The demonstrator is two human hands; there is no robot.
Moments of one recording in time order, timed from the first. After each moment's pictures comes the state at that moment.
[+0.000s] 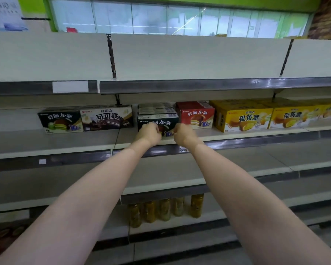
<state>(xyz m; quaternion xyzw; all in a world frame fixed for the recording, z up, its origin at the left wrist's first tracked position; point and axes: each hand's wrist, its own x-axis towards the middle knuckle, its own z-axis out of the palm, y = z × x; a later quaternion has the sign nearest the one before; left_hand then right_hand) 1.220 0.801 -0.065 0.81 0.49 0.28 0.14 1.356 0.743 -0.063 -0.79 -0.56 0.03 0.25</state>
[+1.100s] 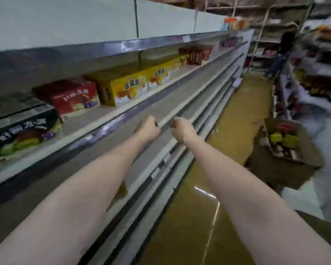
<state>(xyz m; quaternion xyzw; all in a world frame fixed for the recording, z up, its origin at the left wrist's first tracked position) 1.446 0.665 -0.130 0.95 0.11 0.10 0.28 1.486 0.514 -0.130 -0.94 -0.21 -0.03 0.27</state>
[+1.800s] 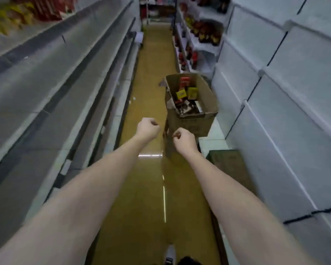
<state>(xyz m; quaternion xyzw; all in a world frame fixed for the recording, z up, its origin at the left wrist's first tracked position) 1.641 0.268 -0.253 0.90 -0.03 -0.09 0.42 1.571 0.127 -0.287 -0.91 0.18 -0.06 0.38</state>
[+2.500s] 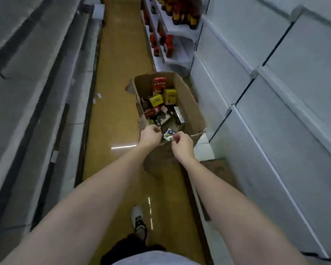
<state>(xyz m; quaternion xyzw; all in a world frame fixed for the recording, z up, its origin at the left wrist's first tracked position) 1.923 0.060 -0.345 0.88 -0.05 -0.19 0.44 1.837 -0.048 -0.356 -0.88 0.31 -0.05 0.36</state>
